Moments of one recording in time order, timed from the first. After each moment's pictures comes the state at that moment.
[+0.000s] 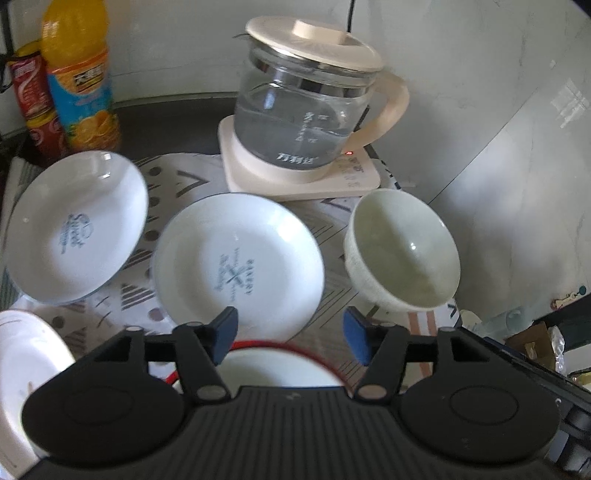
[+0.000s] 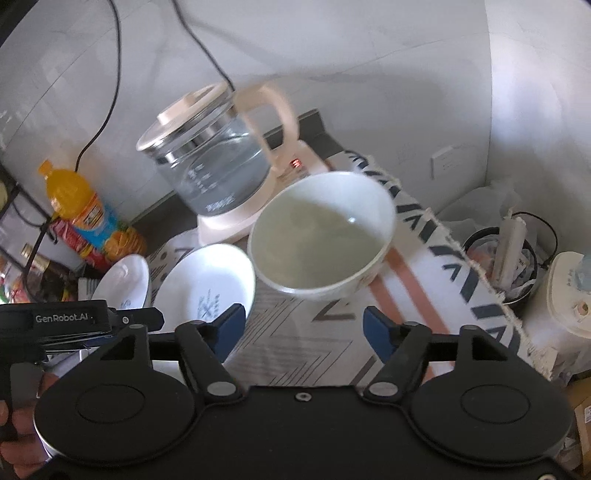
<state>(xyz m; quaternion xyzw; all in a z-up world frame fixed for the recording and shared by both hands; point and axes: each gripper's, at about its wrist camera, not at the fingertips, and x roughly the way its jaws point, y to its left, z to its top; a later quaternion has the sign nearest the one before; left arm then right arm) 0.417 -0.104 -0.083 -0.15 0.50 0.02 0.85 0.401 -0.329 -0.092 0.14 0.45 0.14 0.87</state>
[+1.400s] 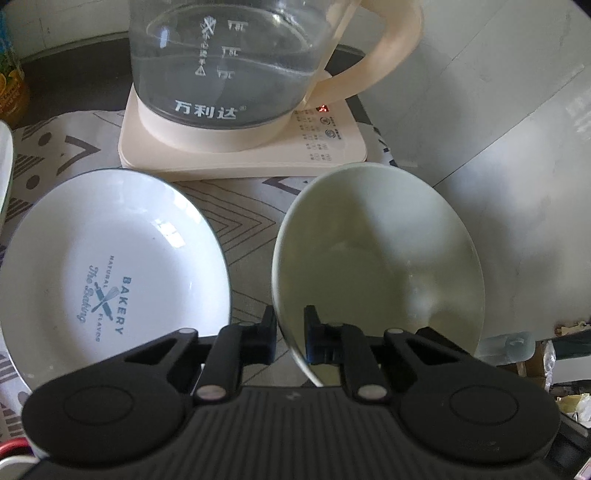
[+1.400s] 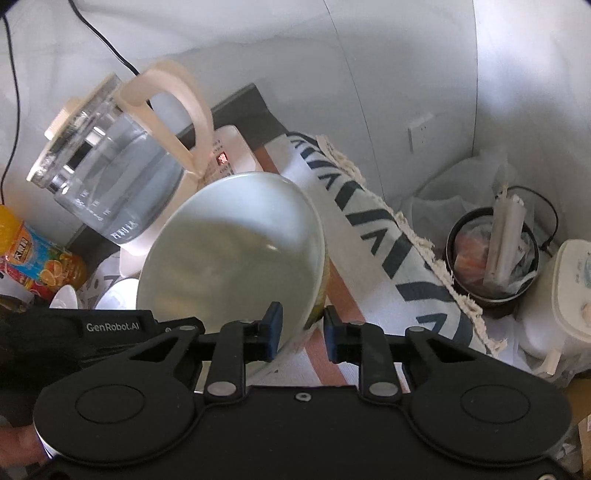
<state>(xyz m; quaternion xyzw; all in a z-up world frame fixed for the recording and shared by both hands) 0.519 -0.163 -0.168 -0.19 0.55 0.02 0.81 0.497 -0.355 -0.156 0.16 0.50 0.11 0.85</state>
